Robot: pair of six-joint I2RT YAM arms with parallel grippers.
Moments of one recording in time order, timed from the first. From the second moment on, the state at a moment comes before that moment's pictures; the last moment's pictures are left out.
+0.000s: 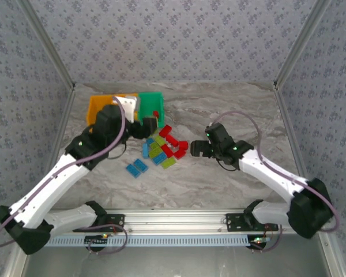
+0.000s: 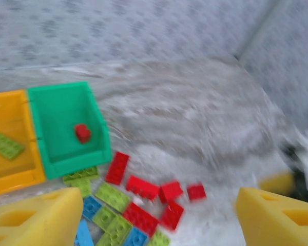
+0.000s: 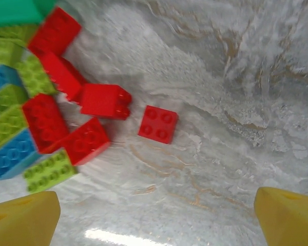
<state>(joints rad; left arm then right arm) -0.74 1.04 1.19 -0.59 -0.12 -0.31 0.61 1.27 0.84 -0.51 0.09 0.55</state>
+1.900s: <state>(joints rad) -0.86 0.69 0.83 -0.73 -0.52 0.15 0.72 2.42 2.22 -0.57 0.11 0.29</state>
